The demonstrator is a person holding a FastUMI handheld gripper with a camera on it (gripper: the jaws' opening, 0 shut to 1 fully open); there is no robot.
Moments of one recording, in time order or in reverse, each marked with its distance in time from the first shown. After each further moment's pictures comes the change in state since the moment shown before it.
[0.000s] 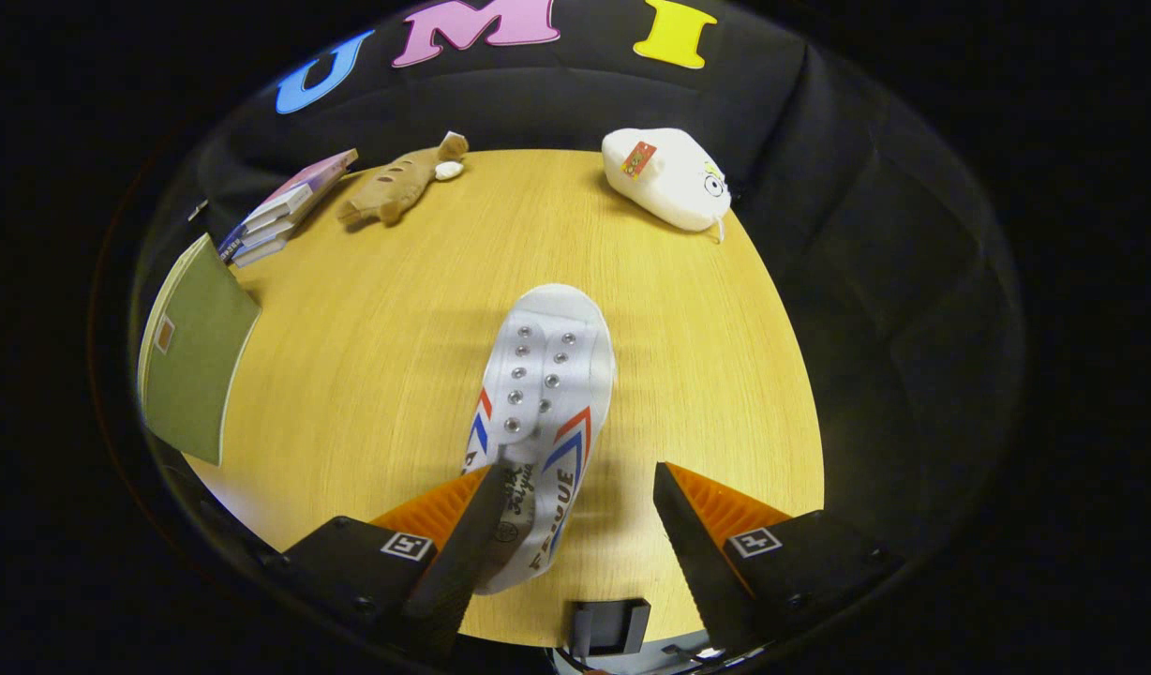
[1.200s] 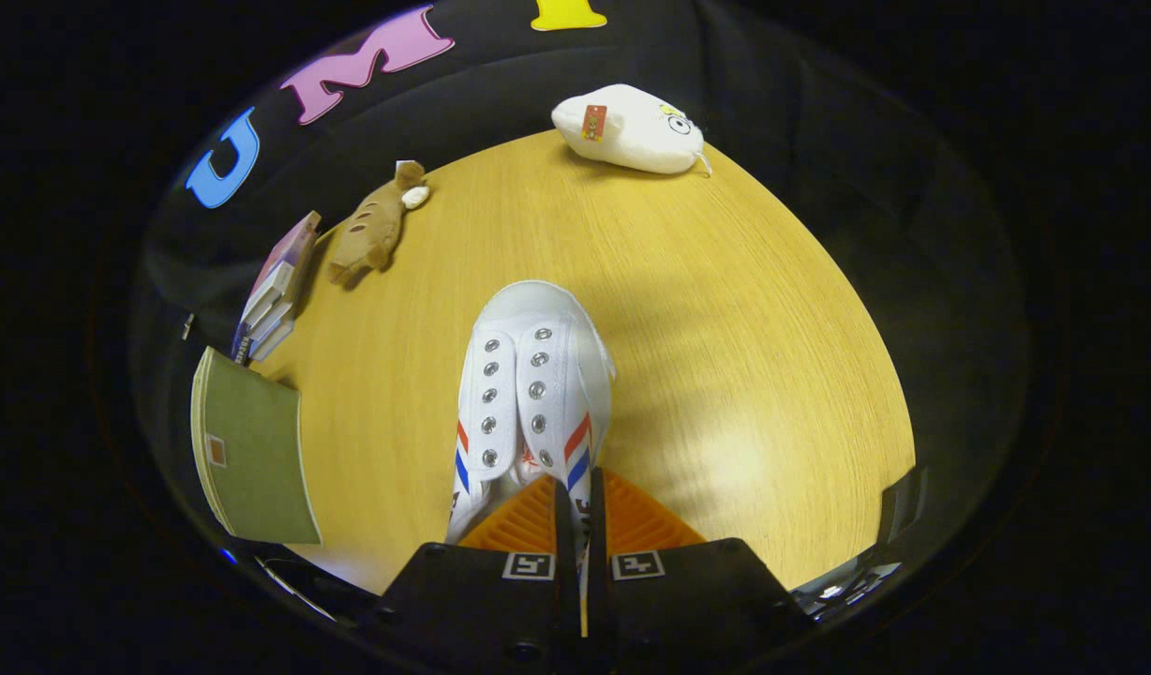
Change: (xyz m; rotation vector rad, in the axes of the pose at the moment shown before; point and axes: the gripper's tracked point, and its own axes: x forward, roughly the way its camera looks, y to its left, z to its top) arm -0.023 0.056 0.012 0.342 0.067 0.129
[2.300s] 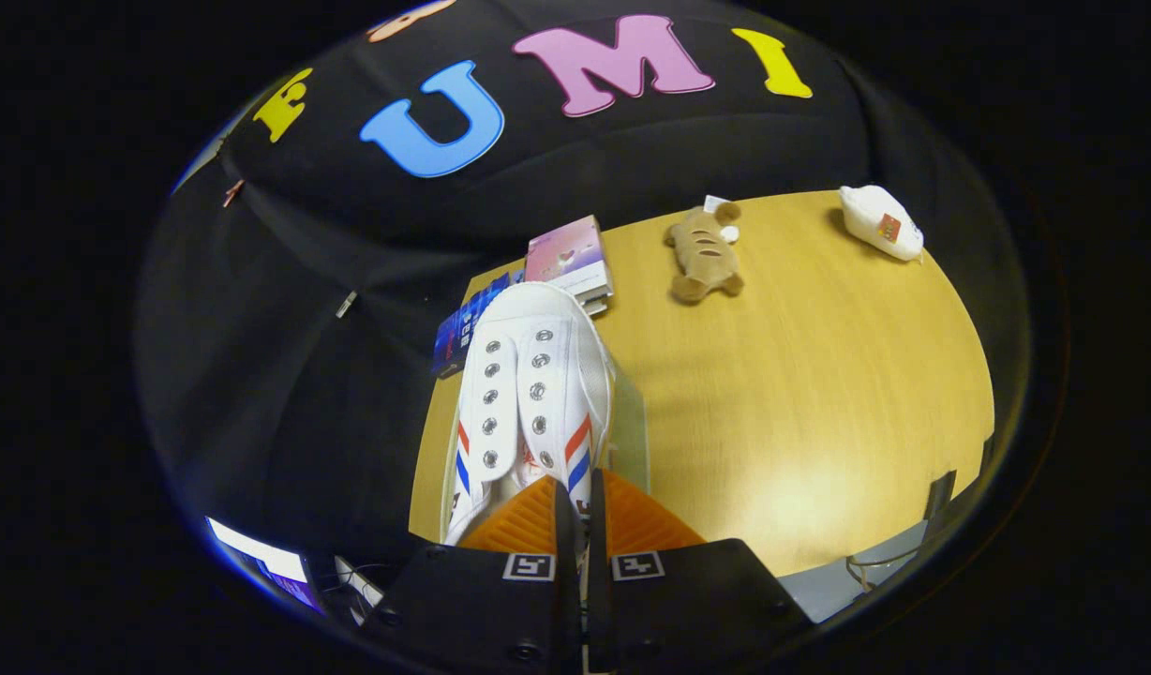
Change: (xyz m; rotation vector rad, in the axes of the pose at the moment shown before) arm -0.137 0.404 -0.035 -0.105 -0.070 0.343
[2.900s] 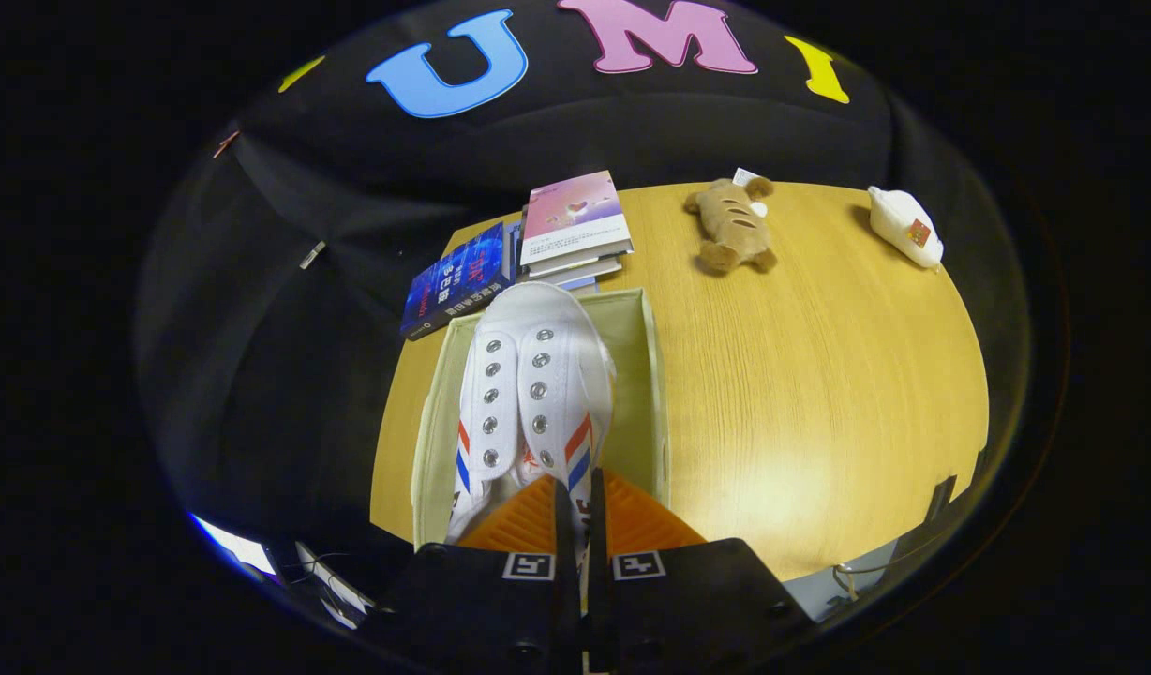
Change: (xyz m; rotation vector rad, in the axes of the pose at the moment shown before) arm 0.070 0.015 -0.026 -0.072 0.072 -0.127
